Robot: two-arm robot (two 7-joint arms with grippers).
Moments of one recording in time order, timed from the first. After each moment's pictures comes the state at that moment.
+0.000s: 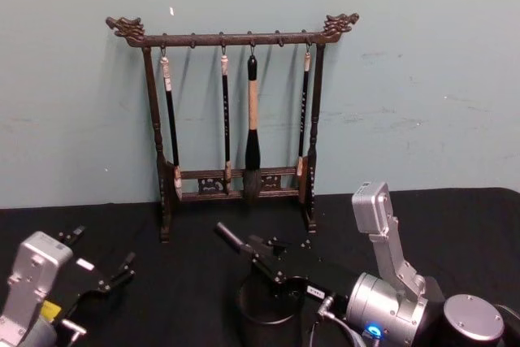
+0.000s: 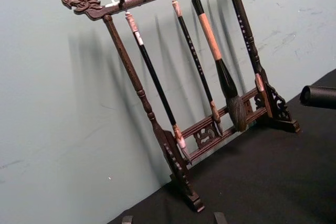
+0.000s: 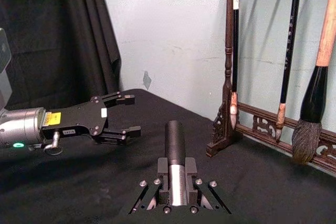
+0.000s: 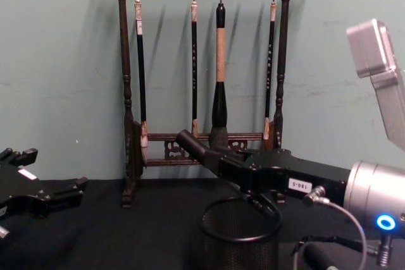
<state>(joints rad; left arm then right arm) -0.20 0.60 0.45 -1.41 -0.25 -0.12 0.03 0.43 0.30 -0.53 -1.22 0.51 -0.05 0.62</state>
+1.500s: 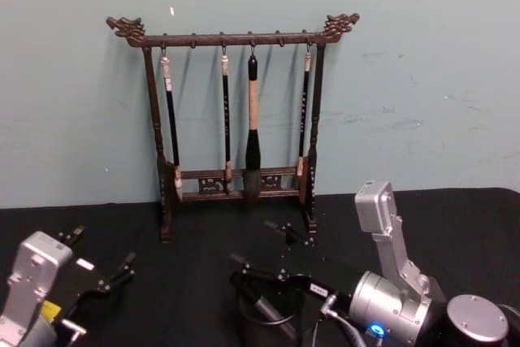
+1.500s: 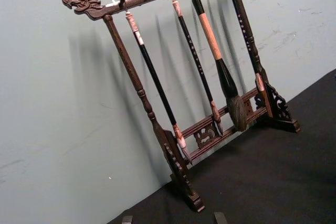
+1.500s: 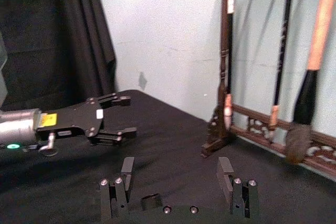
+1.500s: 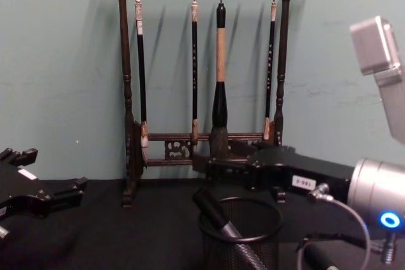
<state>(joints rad) -0.20 0.60 0.45 -1.41 -0.25 -0.12 0.03 0.42 0.30 -0.53 -1.24 0.51 -0.05 0.60</state>
